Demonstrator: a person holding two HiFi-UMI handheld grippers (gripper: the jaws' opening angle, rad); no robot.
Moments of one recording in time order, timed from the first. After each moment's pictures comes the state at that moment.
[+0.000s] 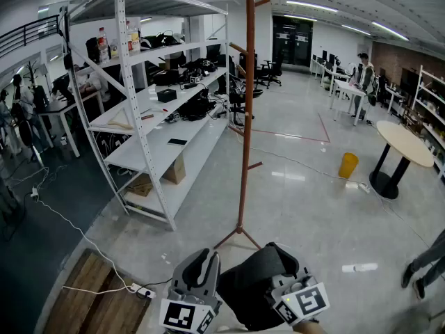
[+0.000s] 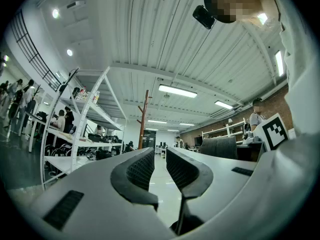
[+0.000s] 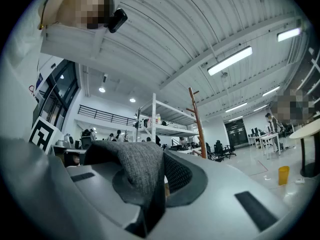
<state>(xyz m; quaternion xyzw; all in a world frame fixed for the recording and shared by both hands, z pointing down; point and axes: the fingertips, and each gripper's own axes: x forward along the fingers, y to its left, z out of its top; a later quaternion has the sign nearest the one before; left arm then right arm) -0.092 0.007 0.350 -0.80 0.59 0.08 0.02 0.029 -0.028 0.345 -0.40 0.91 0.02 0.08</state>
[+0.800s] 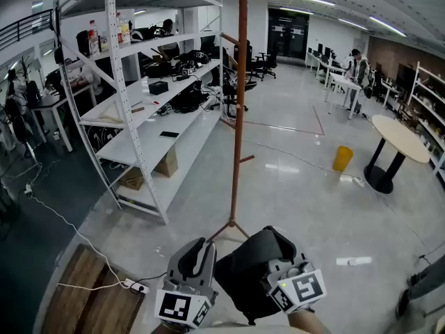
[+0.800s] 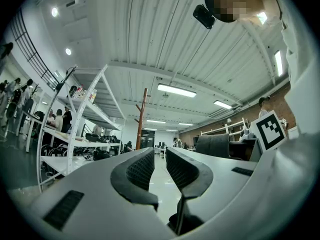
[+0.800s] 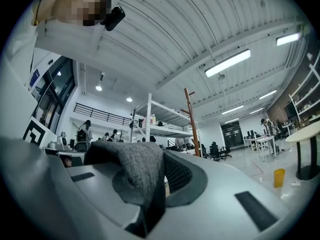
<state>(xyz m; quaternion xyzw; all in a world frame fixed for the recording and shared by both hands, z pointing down) -0.079 -0.021 0.341 -0.80 0.59 0.10 0.03 0.044 -0.063 0.333 -0.43 0.90 0.03 0.08</state>
